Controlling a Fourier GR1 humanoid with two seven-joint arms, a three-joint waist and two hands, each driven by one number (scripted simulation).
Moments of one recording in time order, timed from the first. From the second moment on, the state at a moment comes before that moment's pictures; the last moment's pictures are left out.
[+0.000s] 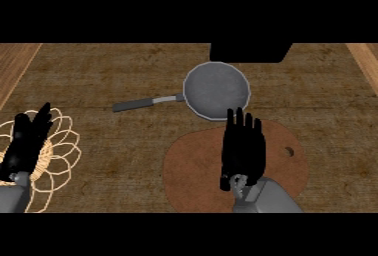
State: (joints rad) left arm -0.12 0.47 0.01 -1.28 0.05 0.17 0.22; right arm -0.37 -0.04 0.56 -1.61 1.04 0.39 1.11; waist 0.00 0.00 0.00
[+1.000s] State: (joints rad) left arm -0.10 0.43 0.05 -1.32 0.02 0.13 0.23; right arm -0.35 -0.02 0.50 -1.51 1.09 0.41 1.06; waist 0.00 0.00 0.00
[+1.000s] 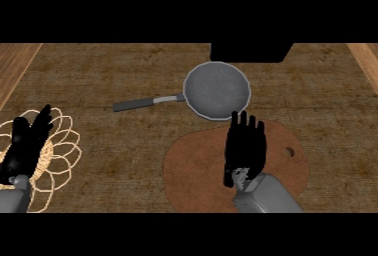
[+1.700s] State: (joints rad) left arm -0.13 0.41 0.08 -1.31 -0.02 0.12 0.25; right arm -0.34 -0.04 0.46 -1.42 1.22 0.42 0.97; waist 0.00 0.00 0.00
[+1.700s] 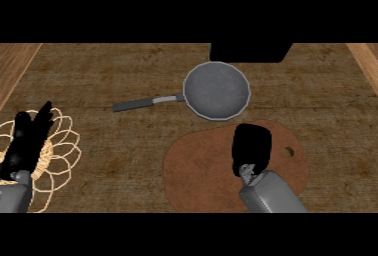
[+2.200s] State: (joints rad) left arm -0.12 0.41 0.12 -1.31 -0.03 0.09 0.25; right arm -0.20 -0.01 0.46 -1.54 1.27 0.36 1.04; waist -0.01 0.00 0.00
